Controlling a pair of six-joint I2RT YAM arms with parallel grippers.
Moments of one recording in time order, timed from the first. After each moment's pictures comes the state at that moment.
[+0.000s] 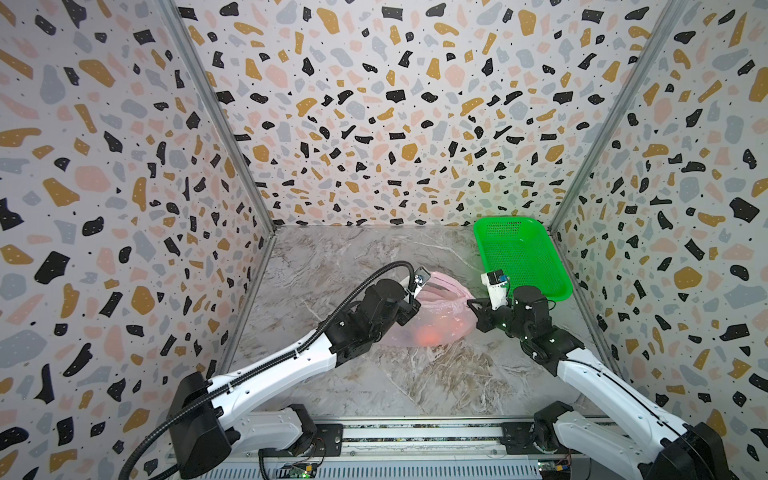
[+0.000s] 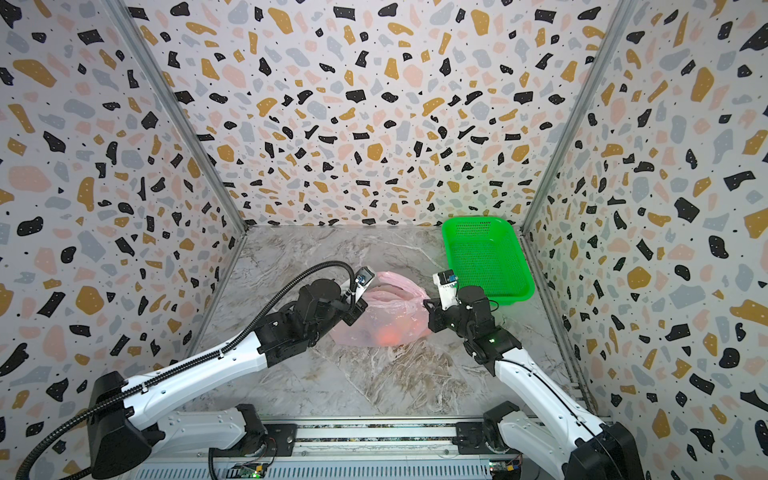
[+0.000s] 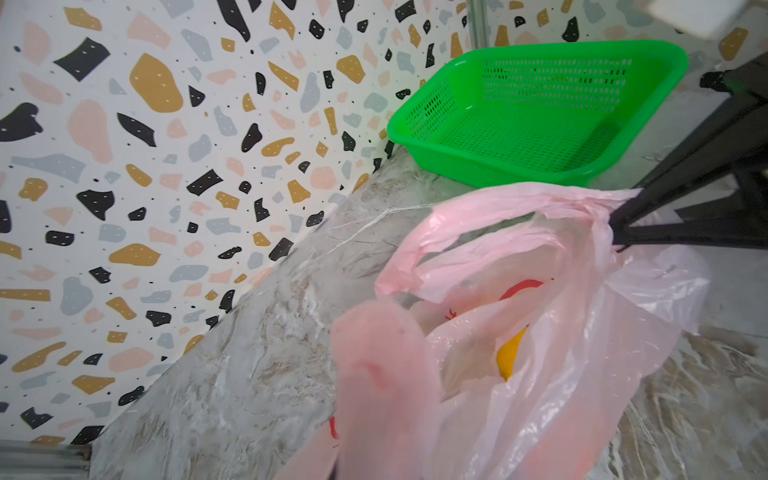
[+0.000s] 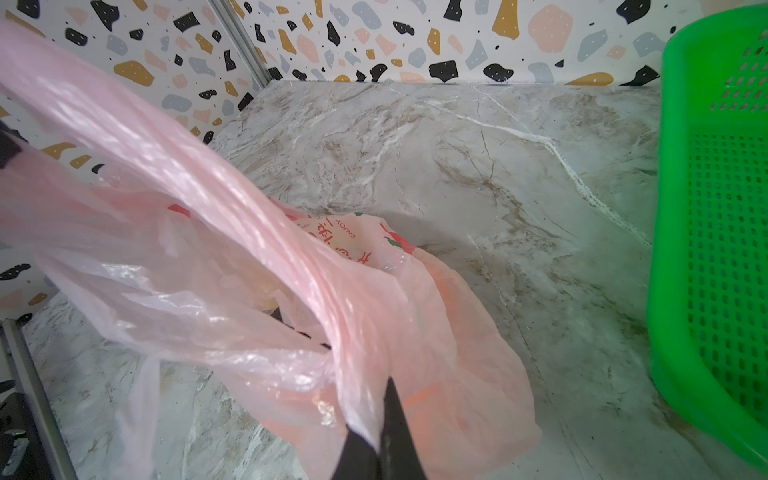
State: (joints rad) left arm -0.91 1.22 0.99 -0.17 -0.38 0.26; right arm 0.46 0.96 0.61 -0.09 -0.25 0.20
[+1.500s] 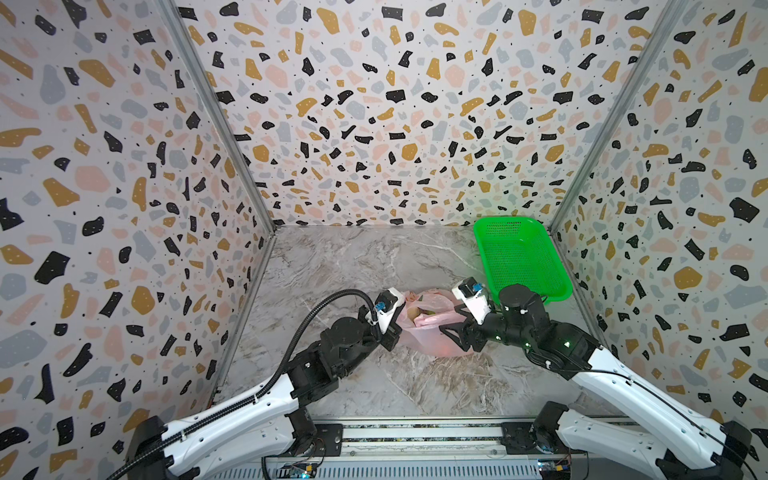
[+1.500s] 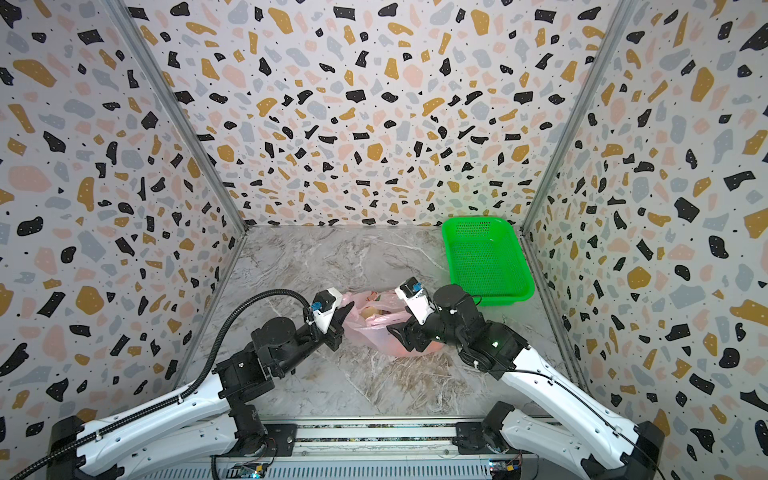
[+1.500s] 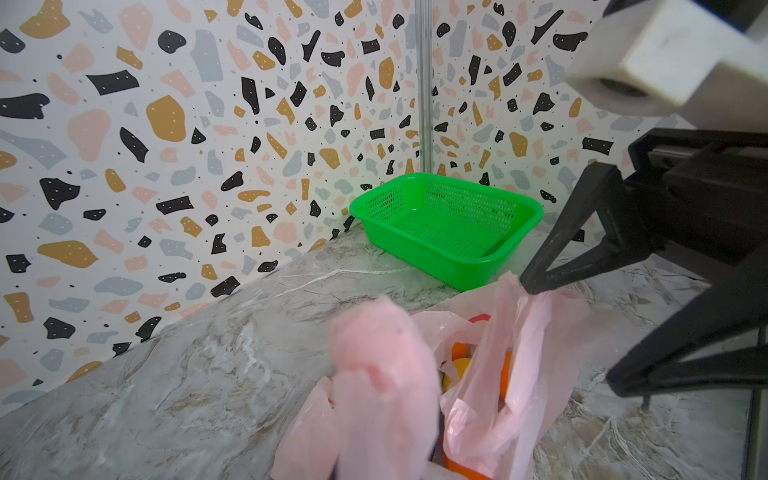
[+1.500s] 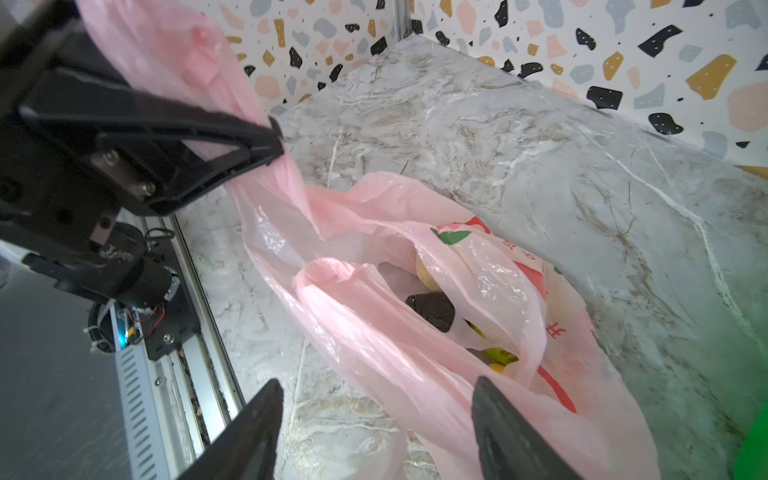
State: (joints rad) left arm -0.97 0.85 0.63 0.09 -0.24 0.05; right arm 0.84 0.95 0.95 -0.55 -0.19 0.01
